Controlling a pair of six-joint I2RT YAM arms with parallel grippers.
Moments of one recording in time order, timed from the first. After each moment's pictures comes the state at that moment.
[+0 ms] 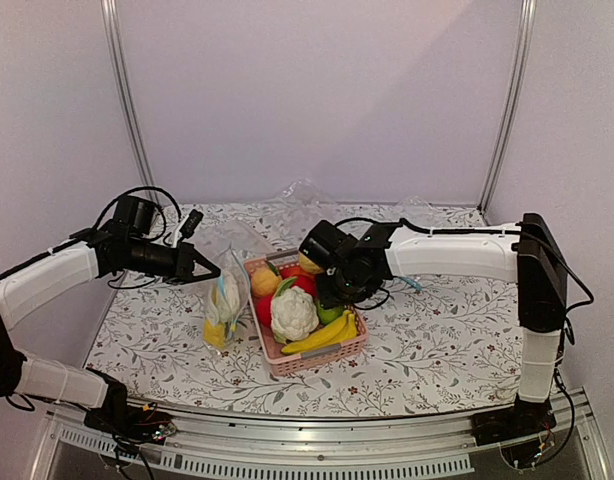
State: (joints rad) left arm -0.28 1.21 0.86 -0.47 0.72 -0.27; right arm 1.02 1.99 1.58 -0.73 0.33 0.68
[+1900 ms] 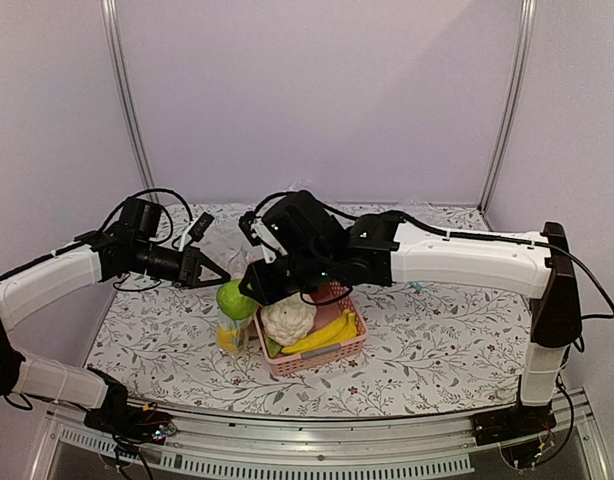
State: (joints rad) left arm -0.35 1.21 0.84 -0.42 0.82 -0.28; right arm 1.20 1.94 1.78 -0.47 0.02 0.50
